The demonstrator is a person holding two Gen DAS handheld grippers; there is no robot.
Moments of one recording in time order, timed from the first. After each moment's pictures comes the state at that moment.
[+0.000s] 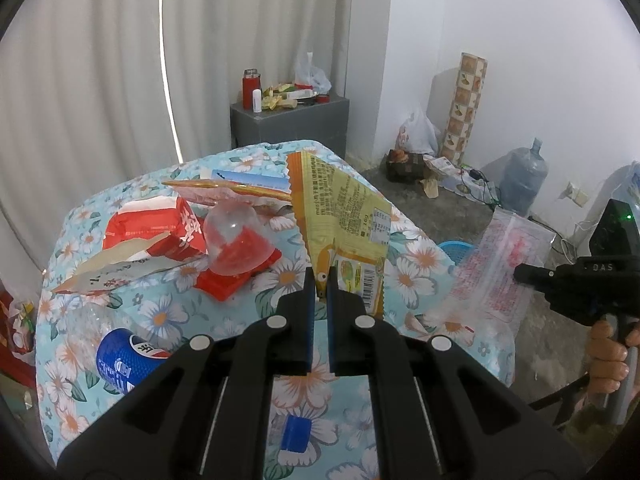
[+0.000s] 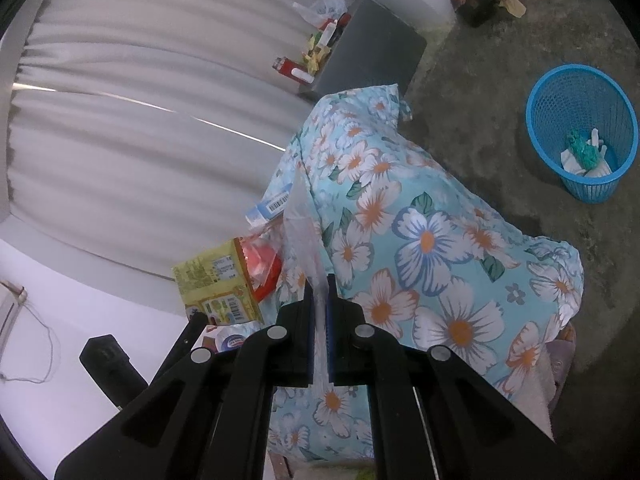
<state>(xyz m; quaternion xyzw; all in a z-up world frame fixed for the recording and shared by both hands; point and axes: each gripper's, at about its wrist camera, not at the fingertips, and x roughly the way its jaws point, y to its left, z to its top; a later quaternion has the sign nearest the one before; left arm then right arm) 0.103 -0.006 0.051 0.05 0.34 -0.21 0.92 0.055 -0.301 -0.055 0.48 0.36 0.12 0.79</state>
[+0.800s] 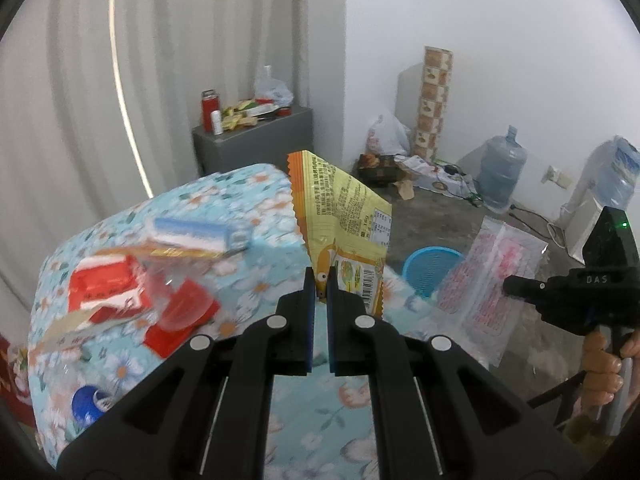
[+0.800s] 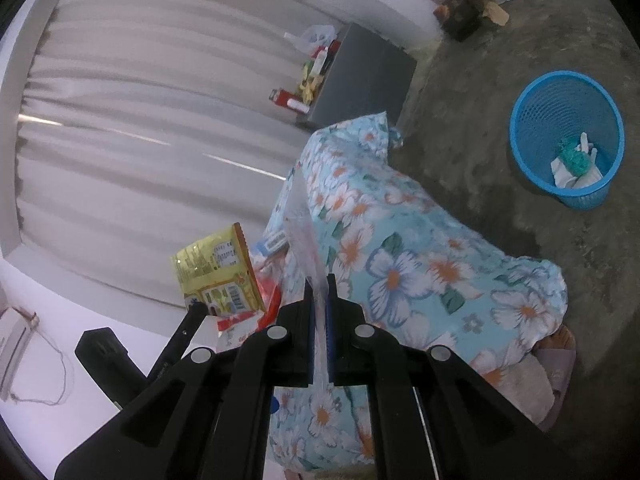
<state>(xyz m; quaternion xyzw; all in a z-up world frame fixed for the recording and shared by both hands) 0.119 -0.081 0.068 0.09 0.31 -0.26 0.91 0.037 -0.350 -0.058 0.51 0.31 0.10 0.79</state>
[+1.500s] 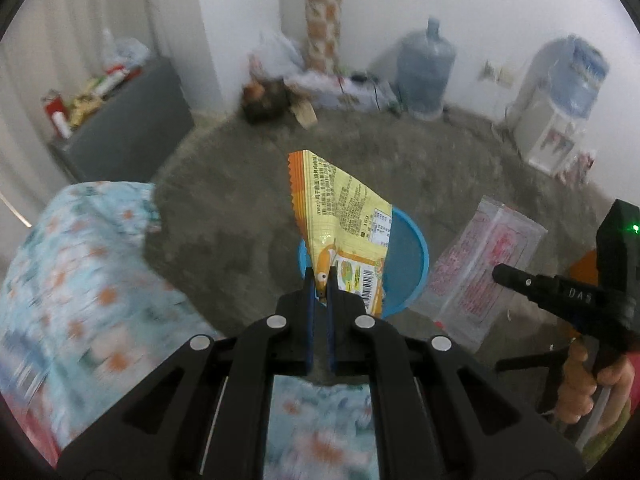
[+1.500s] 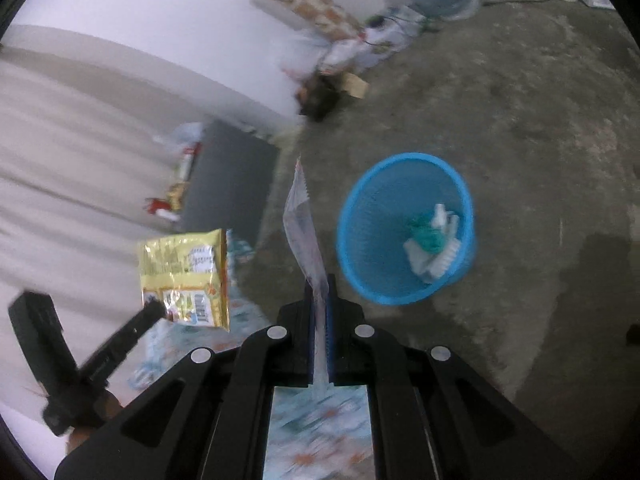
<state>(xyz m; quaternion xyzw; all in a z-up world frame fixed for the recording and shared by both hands) 0.207 -0.363 -0.040 0.22 0.44 -0.39 0.78 0.025 -0.515 -0.143 0.52 0.30 -0.16 0.79</state>
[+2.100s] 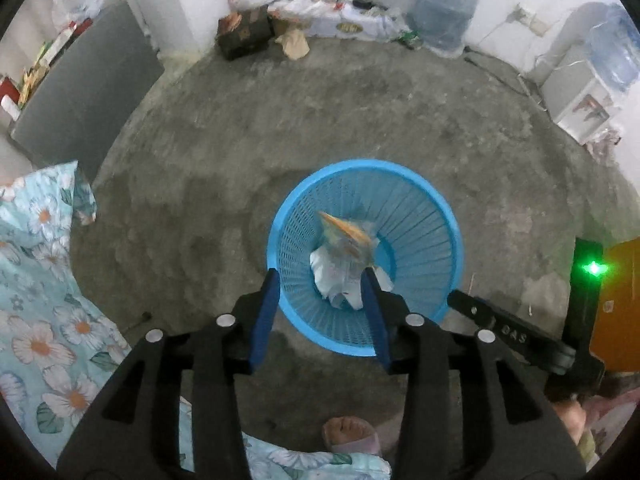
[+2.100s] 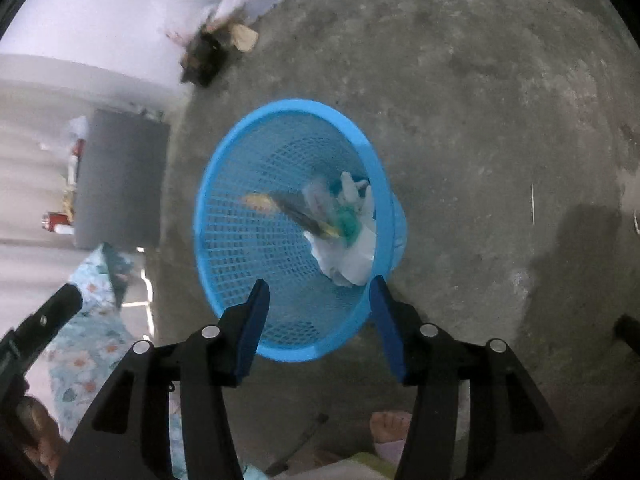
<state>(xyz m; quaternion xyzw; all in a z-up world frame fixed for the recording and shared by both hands) 0.268 -0.474 -0.156 0.26 0.51 -0.36 0.73 0.085 -0.585 -0.295 0.54 0.40 -0.25 0.70</state>
